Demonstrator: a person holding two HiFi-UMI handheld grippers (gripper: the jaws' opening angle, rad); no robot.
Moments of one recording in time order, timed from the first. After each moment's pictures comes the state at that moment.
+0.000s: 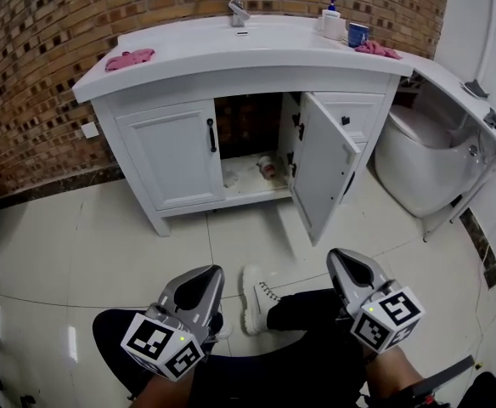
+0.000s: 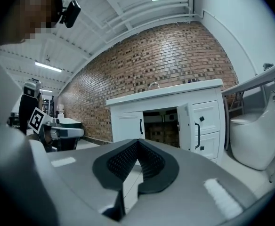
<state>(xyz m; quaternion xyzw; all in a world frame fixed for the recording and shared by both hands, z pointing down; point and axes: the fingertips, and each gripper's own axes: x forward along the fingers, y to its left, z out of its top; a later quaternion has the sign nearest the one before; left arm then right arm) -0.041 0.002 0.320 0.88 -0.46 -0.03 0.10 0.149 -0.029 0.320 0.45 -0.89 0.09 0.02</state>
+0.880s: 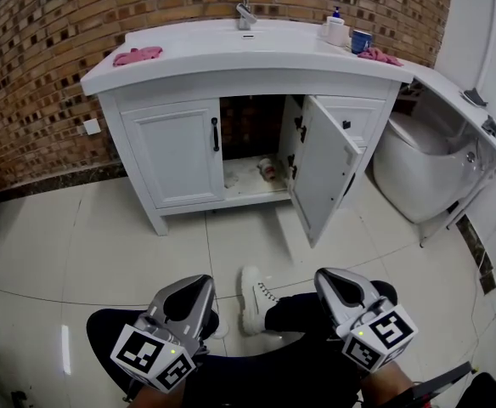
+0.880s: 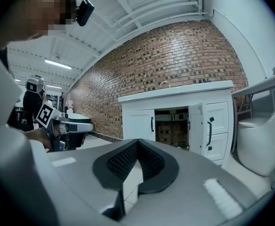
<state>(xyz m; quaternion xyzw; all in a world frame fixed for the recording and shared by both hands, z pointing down) -0.060 0.033 0.321 0.88 -0.47 -0.03 0.09 0.117 0.013 0.326 0.41 -0.91 0.07 0.04</state>
